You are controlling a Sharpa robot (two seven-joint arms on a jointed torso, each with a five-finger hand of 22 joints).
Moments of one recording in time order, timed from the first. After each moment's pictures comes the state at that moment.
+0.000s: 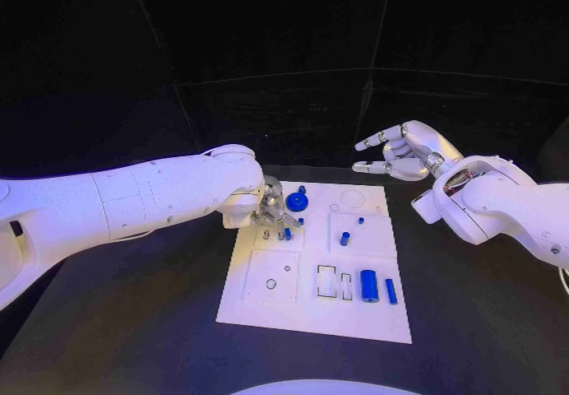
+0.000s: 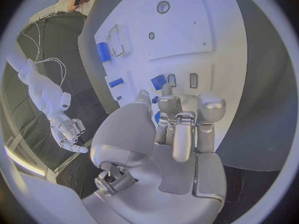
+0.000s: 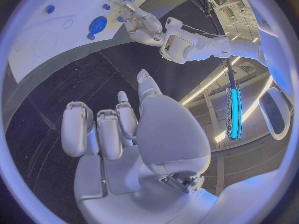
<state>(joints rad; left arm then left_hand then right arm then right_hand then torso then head) 1.40 -0.54 -0.19 1.28 -0.88 0.23 -0.63 1.18 0.07 -0.16 0.29 0.07 0.97 0.07 0.52 0.38 1.27 -0.01 1.03 0.95 1.47 -0.06 1.56 1.31 0.13 1.29 0.05 1.21 0.97 1.36 -0.86 -0.11 1.55 -0.88 -0.49 0.14 1.41 -0.02 -0.10 0.11 0.24 0.93 0.16 0.11 0.07 1.40 0.07 1.29 1.31 1.47 0.00 1.47 1.31 0.05 1.38 0.11 1.44 1.30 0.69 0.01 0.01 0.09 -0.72</state>
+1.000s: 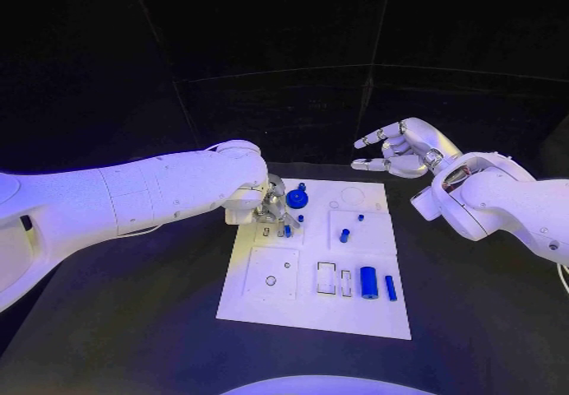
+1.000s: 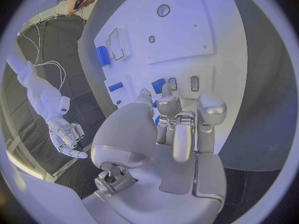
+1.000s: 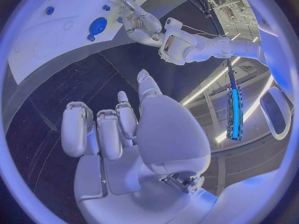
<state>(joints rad) 1.40 -0.50 -0.19 1.24 -0.89 0.28 -0.63 1.22 0.07 -0.15 0.28 0.07 0.97 0.06 0.54 0.39 1.28 -0.01 1.05 0.97 1.47 -0.06 1.56 1.31 0.13 1.30 0.04 1.23 1.00 1.36 -0.86 -0.11 1.55 -0.88 -0.48 0.13 1.41 -0.02 -0.11 0.11 0.24 0.93 0.16 0.11 0.07 1.40 0.07 1.29 1.31 1.47 0.00 1.47 1.31 0.05 1.38 0.11 1.44 1.30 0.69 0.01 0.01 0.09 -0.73</state>
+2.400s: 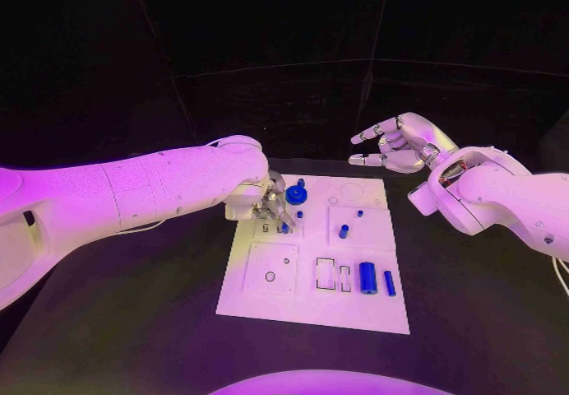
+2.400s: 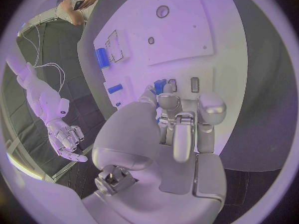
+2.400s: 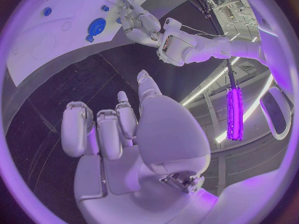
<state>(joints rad) 1.40 -0.49 -0.19 1.22 -0.89 0.30 -0.63 1.38 0.07 -0.02 0.19 0.07 0.96 0.06 0.51 0.37 1.27 -0.01 0.98 0.90 1.47 -0.07 1.56 1.31 0.13 1.29 0.04 1.24 1.00 1.36 -0.85 -0.11 1.54 -0.88 -0.47 0.13 1.41 -0.01 -0.11 0.11 0.24 0.93 0.16 0.11 0.07 1.40 0.07 1.29 1.31 1.47 0.00 1.47 1.31 0.05 1.38 0.11 1.44 1.30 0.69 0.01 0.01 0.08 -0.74</state>
